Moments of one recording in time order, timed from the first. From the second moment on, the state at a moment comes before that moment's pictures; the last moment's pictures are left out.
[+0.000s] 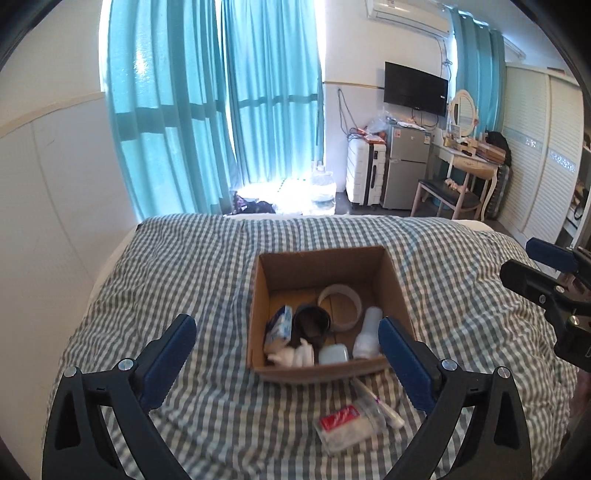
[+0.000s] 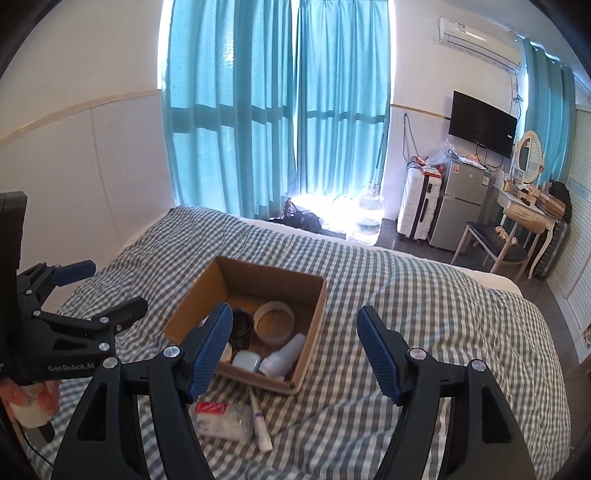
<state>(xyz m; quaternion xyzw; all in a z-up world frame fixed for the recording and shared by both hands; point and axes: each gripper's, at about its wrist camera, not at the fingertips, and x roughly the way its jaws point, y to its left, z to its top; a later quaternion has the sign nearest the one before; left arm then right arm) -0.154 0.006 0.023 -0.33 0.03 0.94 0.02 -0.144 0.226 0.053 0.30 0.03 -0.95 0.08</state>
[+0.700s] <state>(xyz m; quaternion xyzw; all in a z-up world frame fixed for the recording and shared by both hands) -0.129 0.028 -0.139 -0.44 0.00 0.90 0.00 -0.152 0.246 -0.138 0.45 -0.03 -0.89 0.11</state>
